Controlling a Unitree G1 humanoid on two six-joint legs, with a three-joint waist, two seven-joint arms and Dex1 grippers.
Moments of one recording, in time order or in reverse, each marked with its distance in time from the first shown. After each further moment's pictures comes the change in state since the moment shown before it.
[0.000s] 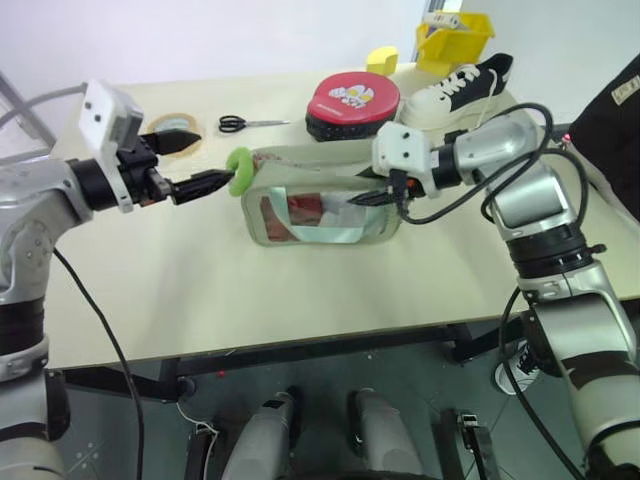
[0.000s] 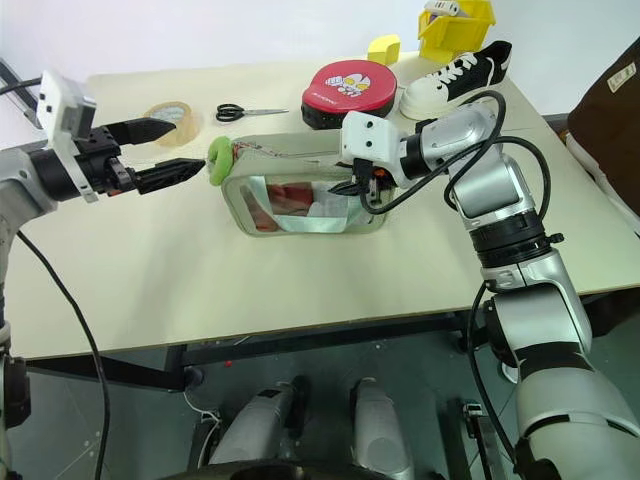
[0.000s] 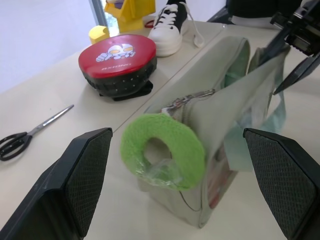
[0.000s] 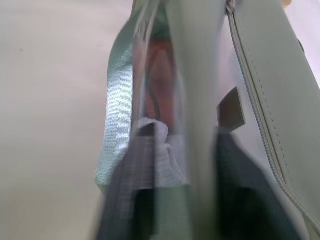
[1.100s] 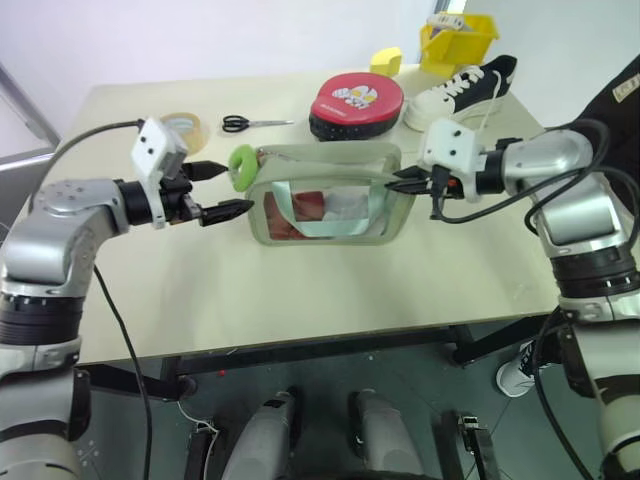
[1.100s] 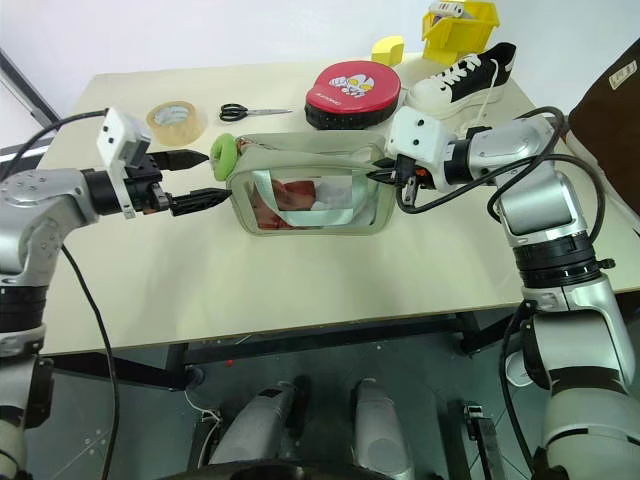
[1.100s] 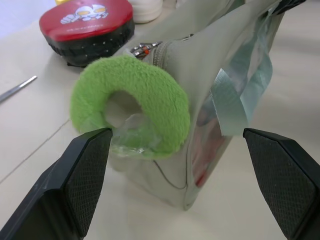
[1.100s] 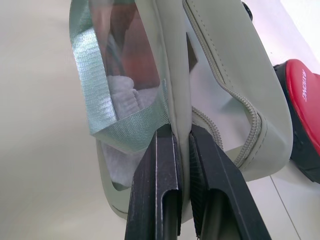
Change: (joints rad) left arm -0.015 -0.121 -0.151 0.158 0.156 -0.136 -0.071; right arm 0.135 -0.137 -0.084 -0.100 0.073 0.038 -0.106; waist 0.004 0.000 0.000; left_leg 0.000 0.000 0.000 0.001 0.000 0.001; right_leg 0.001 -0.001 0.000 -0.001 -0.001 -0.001
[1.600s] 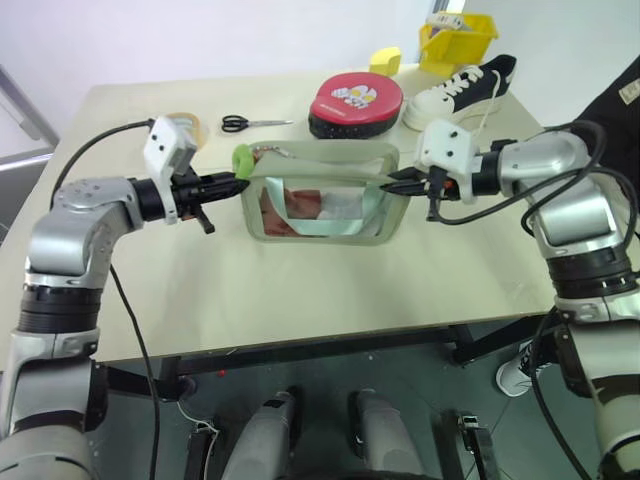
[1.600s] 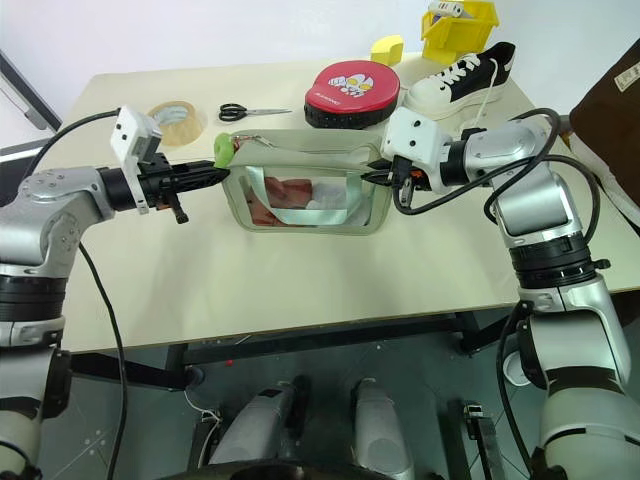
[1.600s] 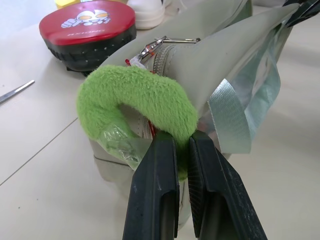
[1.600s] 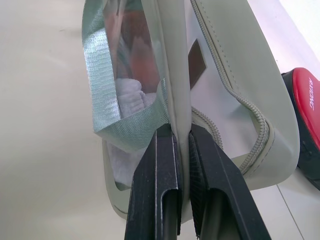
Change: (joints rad) left arm -0.050 -0.018 -0.002 0.053 0.002 0.008 -0.024; right arm 0.007 0.008 0.001 -0.011 0.012 0.000 0.001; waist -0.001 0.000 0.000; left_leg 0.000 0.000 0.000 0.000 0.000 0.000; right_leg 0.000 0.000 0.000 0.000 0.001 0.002
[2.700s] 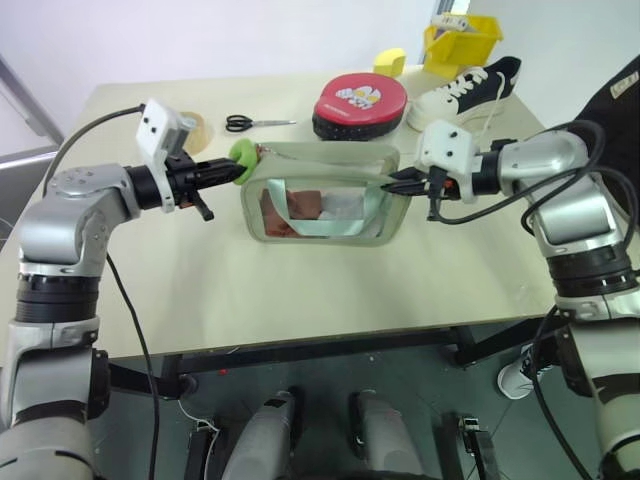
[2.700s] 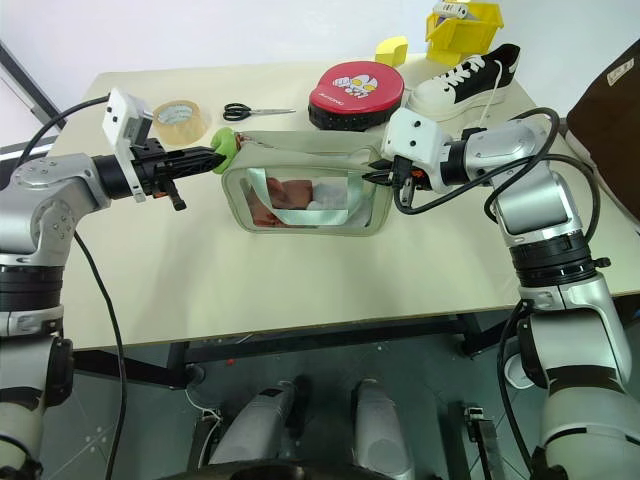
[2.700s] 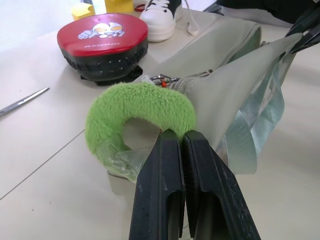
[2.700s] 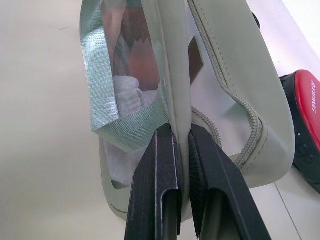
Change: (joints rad) left arm -0.061 -0.017 0.020 0.034 -0.016 0.036 0.037; right arm -0.012 -0.003 0.007 0.026 -0.007 -0.015 0.002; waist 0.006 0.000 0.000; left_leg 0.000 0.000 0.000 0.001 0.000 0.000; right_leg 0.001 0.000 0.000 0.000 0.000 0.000
